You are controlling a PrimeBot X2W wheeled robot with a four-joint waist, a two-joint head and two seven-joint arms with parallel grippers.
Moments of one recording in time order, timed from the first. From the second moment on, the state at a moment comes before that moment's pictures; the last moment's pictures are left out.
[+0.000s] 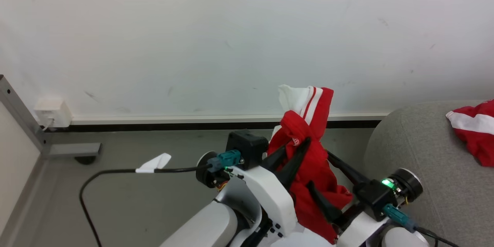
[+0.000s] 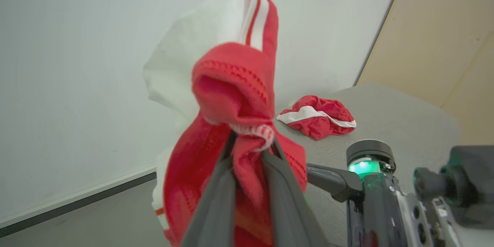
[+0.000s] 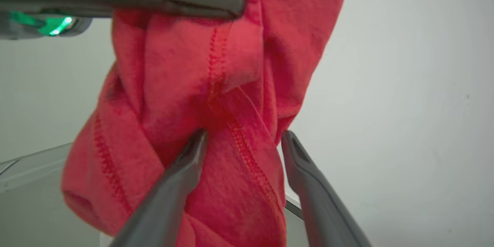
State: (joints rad) left arm -0.53 0.12 -0.76 0.07 -0.56 0.13 0.12; right arm -0.35 -0.21 0.59 0.31 0.27 0.13 -0.23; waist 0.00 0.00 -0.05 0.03
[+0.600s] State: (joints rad) left arm -0.52 0.13 -0.77 0.12 -0.57 0.13 0.10; right arm -0.51 -0.26 0.81 0.45 0.63 0.13 -0.26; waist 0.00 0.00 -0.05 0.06
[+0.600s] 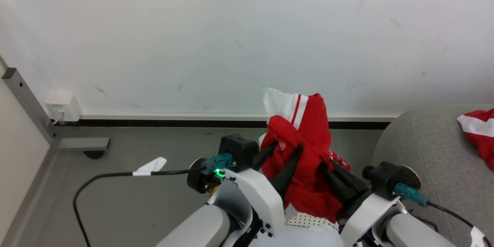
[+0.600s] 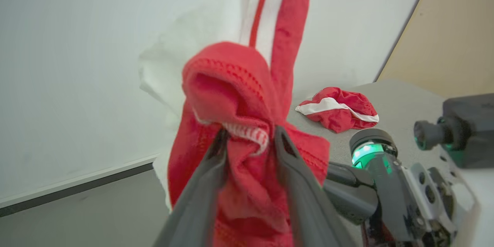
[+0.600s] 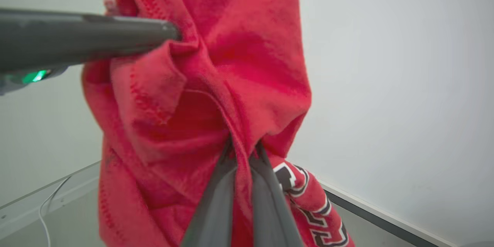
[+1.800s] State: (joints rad) left arm -0.50 0.10 -0.84 0.28 -0.55 0.09 -0.05; right arm -0.42 -0.43 0.50 0.23 0.61 0.13 -0.26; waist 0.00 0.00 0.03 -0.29
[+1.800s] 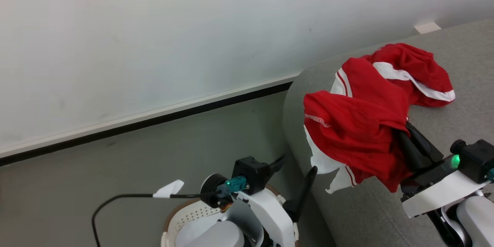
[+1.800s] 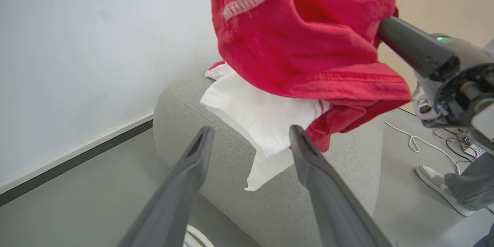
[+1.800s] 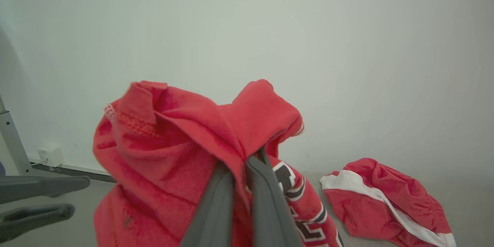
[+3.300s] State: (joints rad) left arm -0.85 0.06 -0.94 0.29 -0.45 0.00 -0.14; right arm -0.98 -0.48 -0.52 0.87 0.15 0.13 -0.22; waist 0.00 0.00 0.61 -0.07
